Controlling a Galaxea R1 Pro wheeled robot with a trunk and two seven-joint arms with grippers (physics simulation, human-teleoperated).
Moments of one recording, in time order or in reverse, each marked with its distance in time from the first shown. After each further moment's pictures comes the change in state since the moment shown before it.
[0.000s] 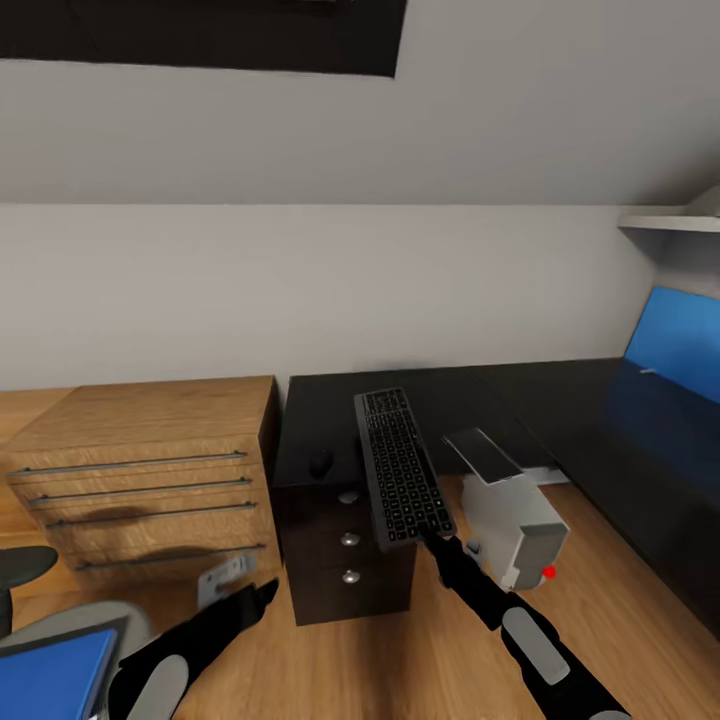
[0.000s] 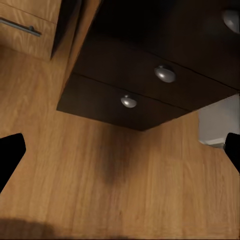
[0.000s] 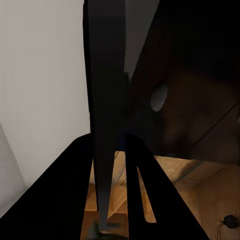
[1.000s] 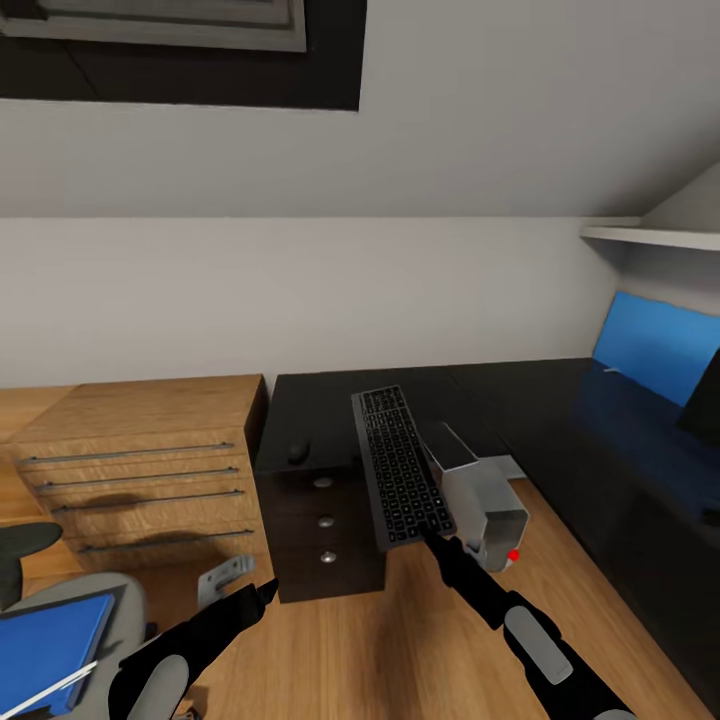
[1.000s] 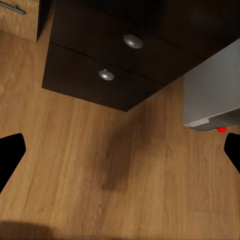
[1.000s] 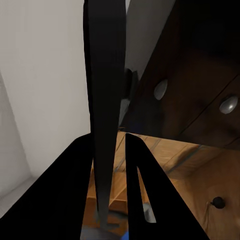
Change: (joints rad) left arm 0.000 -0.001 0.001 0.000 0.003 -0.001 -0.001; right arm 0.000 -0.017 0.021 -0.010 0.004 0.001 0.010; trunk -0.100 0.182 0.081
